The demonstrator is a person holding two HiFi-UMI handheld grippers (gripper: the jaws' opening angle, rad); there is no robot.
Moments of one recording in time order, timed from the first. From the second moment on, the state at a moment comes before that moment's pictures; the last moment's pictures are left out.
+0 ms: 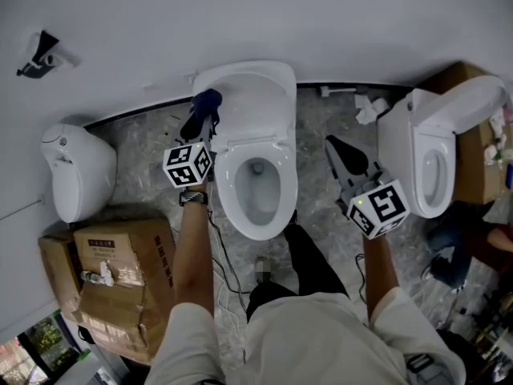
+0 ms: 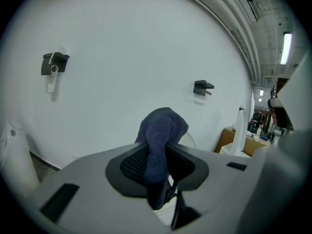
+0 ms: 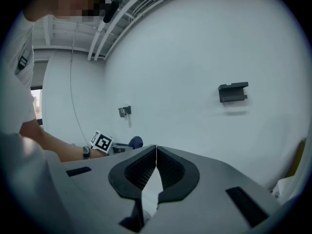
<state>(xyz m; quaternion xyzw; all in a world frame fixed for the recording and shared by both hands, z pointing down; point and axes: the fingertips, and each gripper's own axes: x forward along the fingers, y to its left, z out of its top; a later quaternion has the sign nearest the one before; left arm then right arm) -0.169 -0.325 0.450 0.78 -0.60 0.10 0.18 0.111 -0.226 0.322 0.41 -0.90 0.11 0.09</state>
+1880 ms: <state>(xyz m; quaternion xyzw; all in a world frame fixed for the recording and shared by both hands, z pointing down) -0.080 -0.383 0.590 0.79 -0.56 0.17 0.19 0.158 -0.263 0.421 0.44 -0.88 0.16 0.12</state>
